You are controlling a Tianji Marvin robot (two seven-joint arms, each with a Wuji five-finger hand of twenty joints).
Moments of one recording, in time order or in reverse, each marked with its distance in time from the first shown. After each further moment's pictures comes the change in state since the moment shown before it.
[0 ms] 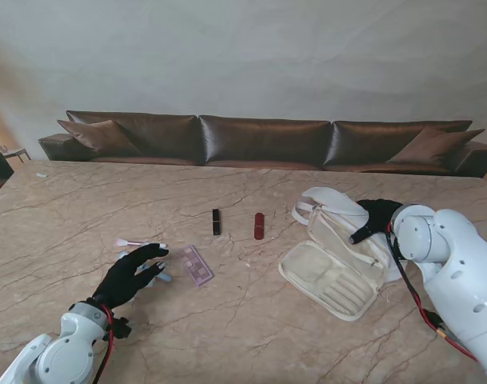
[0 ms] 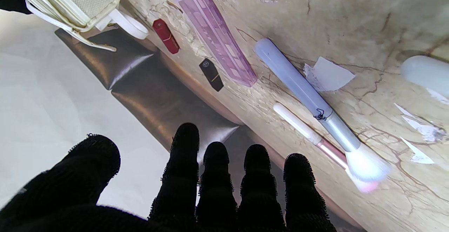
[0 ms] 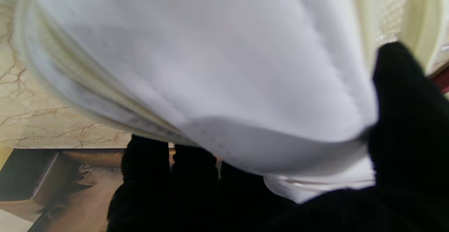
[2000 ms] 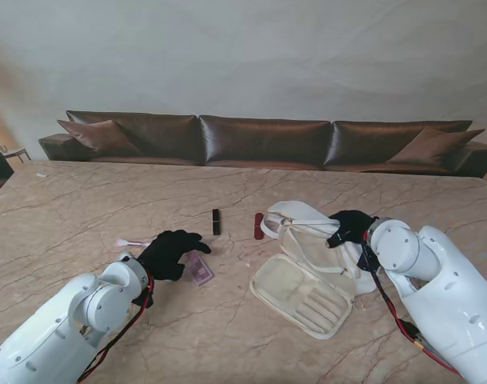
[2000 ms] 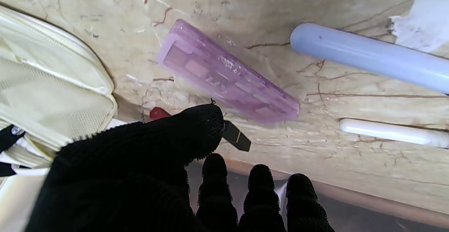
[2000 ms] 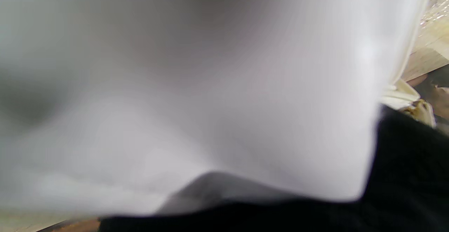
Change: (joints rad) left arm -0.367 0.077 0.315 0.095 0.307 0.131 -0.274; right arm -0.056 -0.034 -0.052 -0.040 0.363 0.067 -0.130; left_hand 0.586 -0.468 0.605 -0.136 -0.182 -0.167 0.156 0.075 -0.172 -0.023 0.008 0.122 -0.236 0.020 0.013 0.099 -0.085 -0.001 -0.326 0.153; right_hand 0.122 -0.077 0.515 -0.238 0.526 -0.286 0.803 -0.064 0.679 0.029 -0.028 -0.020 0.391 0.060 0.212 0.087 0.379 0.096 0.418 0.047
